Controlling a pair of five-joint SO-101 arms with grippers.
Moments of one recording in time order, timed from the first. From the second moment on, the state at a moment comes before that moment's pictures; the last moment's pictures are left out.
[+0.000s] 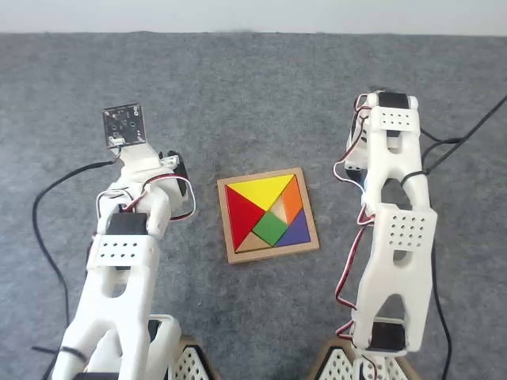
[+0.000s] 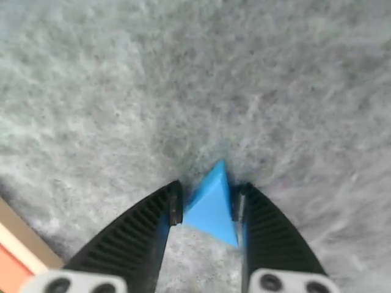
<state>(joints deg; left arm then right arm) -6.4 -36.6 61.4 28.4 16.2 -0.1 54.2 -43.8 94.7 -4.0</state>
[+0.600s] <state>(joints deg) -6.4 -36.6 61.4 28.4 16.2 -2.7 54.3 -43.2 97.1 5.6</state>
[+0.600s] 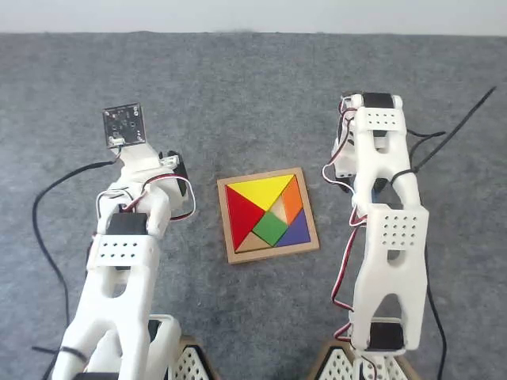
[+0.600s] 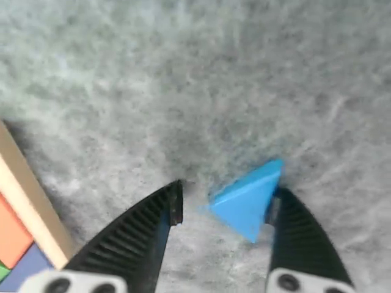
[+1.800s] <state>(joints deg) -6.4 -36.6 61.4 28.4 14.9 -2.5 51.4 -42.6 100.5 7.4</state>
